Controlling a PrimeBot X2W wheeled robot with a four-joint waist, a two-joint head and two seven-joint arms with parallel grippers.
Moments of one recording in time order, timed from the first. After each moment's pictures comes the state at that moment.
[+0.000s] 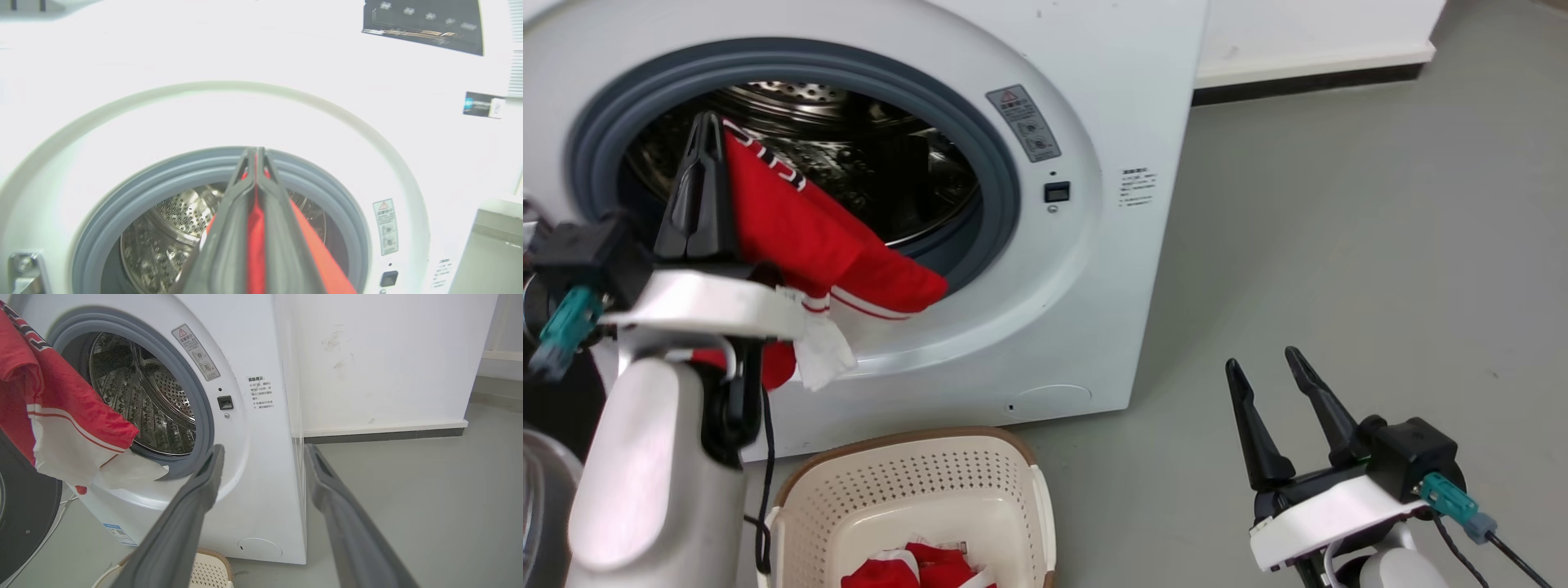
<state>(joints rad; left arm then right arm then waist) -0.51 0.27 -0.05 0.24 -0.35 -0.03 -0.23 -0.09 -0.05 0.19 0.16 0.23 0.13 -0.24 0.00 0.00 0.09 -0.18</state>
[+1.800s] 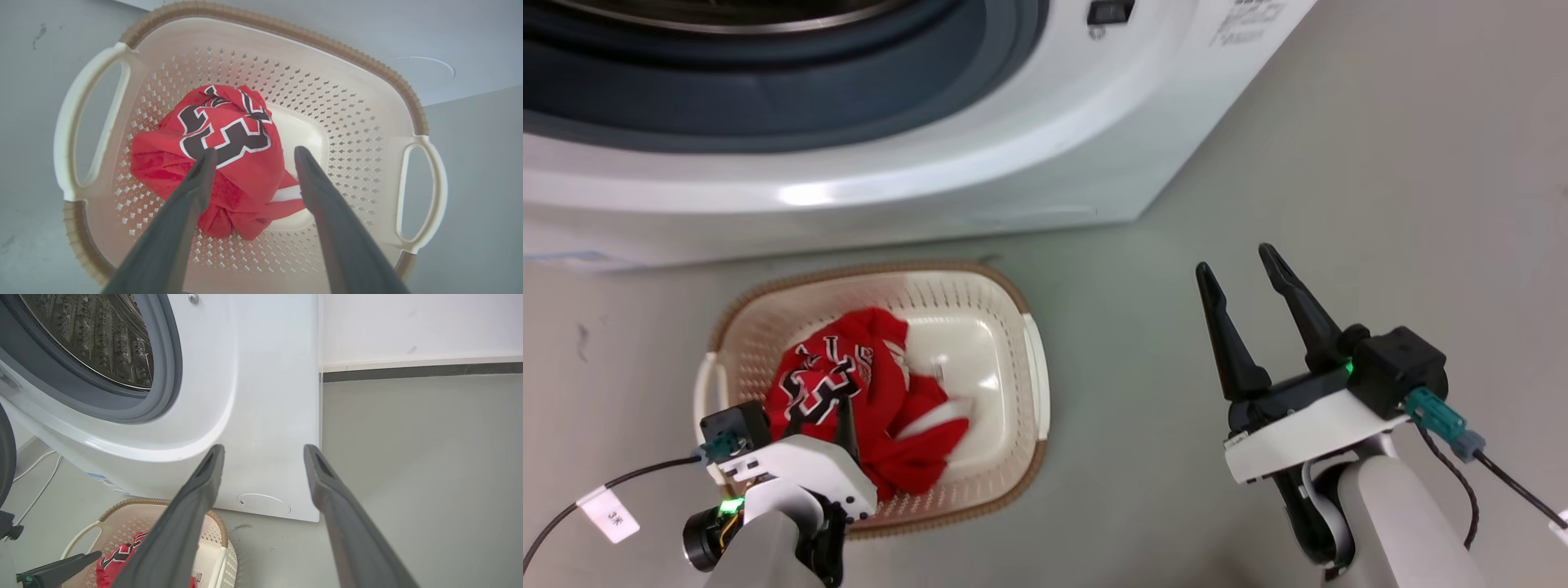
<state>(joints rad) -0.53 0.11 0.00 1.11 -0.45 -0.08 -0.26 -0.30 -0.05 0.26 0.19 0.23 0.13 -0.26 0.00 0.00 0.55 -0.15</state>
